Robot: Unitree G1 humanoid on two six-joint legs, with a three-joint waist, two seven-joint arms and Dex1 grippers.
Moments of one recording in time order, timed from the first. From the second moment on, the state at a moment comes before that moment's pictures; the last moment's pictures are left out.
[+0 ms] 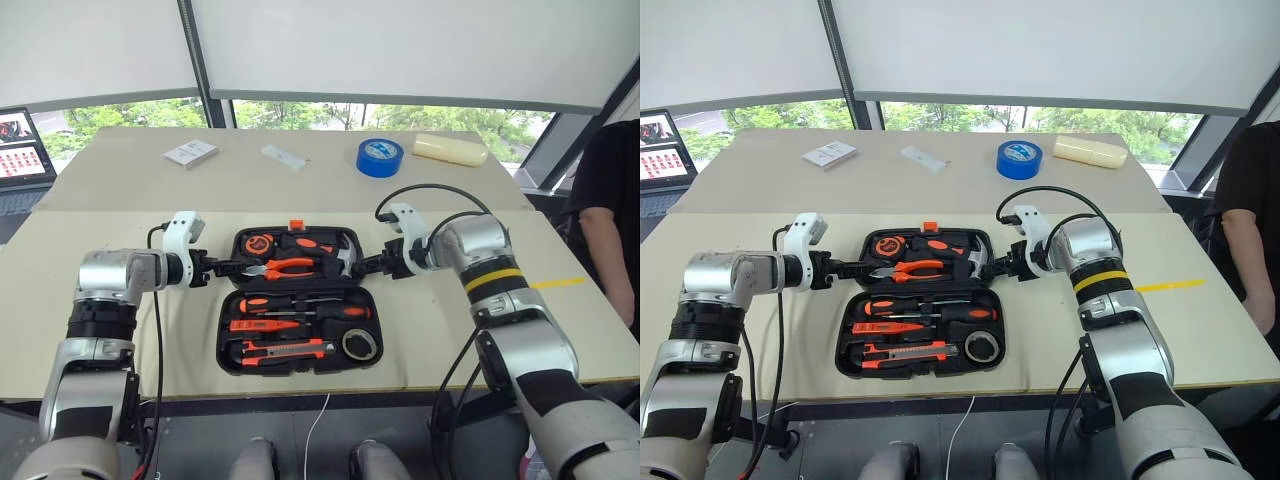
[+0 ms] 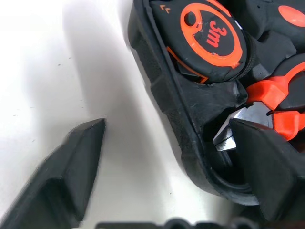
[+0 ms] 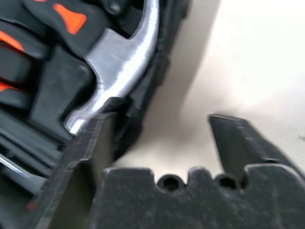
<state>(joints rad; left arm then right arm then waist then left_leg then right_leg) -0.81 0.65 0.06 0.47 -0.33 1.02 -0.75 -1.12 -0.37 0.14 0.72 0.20 1.10 0.69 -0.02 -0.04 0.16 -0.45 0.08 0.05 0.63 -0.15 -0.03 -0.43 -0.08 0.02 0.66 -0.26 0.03</state>
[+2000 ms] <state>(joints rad) -0.57 0.68 0.04 0.56 -0.21 0.06 -1.08 0.06 -0.82 0.22 -0.42 0.38 0.11 0.89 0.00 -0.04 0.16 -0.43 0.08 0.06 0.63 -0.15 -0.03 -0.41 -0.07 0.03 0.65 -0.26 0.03</state>
